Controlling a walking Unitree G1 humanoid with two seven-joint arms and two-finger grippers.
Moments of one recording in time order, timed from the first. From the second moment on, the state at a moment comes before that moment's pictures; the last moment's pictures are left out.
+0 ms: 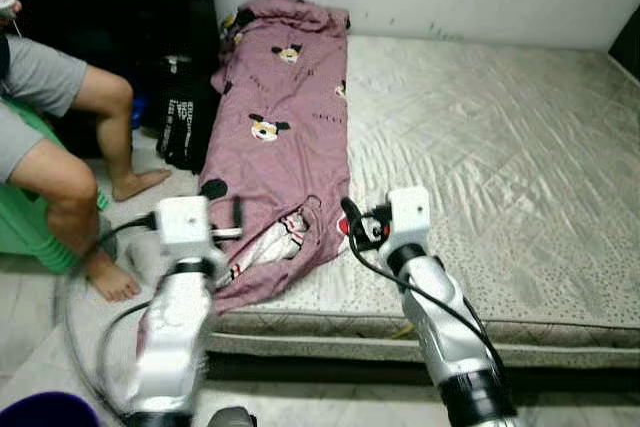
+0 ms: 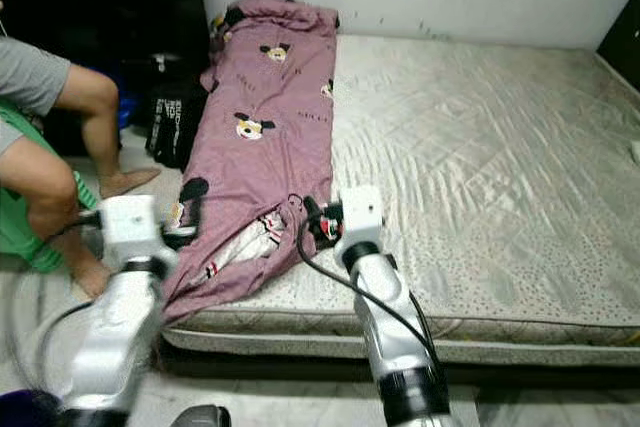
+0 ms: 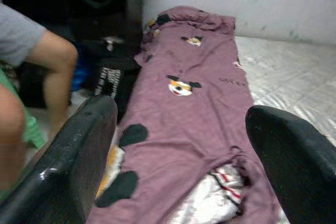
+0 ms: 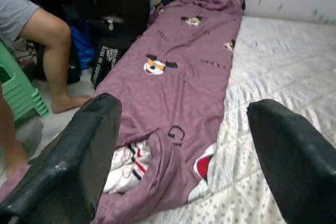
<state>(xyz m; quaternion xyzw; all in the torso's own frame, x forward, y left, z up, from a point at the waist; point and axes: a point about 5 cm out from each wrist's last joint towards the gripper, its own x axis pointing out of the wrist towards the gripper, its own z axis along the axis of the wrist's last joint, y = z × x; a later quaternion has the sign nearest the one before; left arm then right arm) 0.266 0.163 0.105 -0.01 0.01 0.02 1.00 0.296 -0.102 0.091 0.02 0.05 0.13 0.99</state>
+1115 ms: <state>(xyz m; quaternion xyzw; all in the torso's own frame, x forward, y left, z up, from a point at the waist) 0.259 0.173 0.109 -0.02 0.01 0.00 1.00 0.293 -0.123 0.097 0.01 0.05 0.09 0.99</state>
